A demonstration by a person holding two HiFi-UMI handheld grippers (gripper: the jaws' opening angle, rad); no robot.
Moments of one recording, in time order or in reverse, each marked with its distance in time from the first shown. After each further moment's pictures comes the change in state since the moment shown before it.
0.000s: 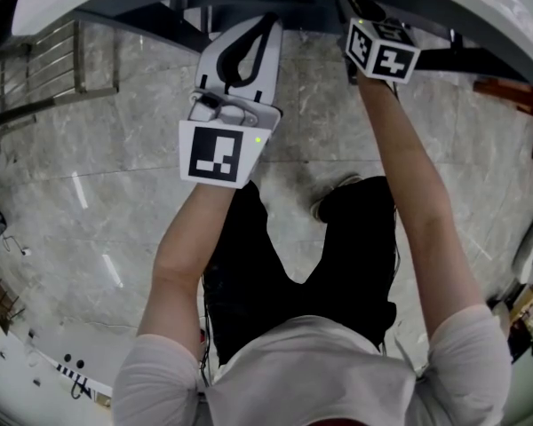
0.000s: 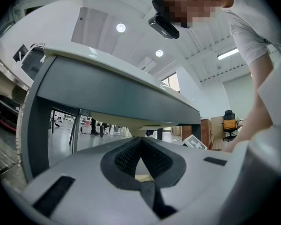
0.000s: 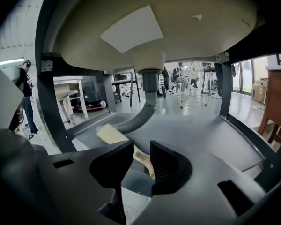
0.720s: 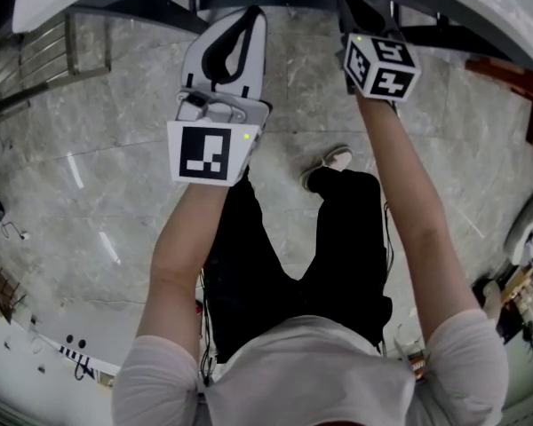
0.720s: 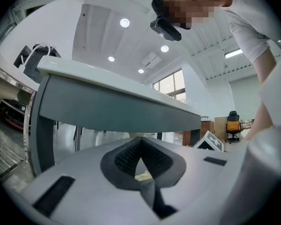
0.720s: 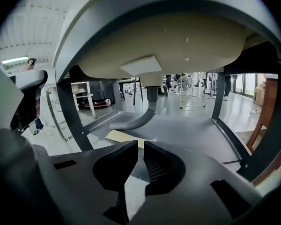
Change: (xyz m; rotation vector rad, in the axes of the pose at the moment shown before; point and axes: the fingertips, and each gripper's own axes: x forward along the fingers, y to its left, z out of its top) left arm -0.012 -0.020 0.029 -0.040 0.064 0.052; right arm -0.078 0.009 0.005 -0.039 0.033 0.022
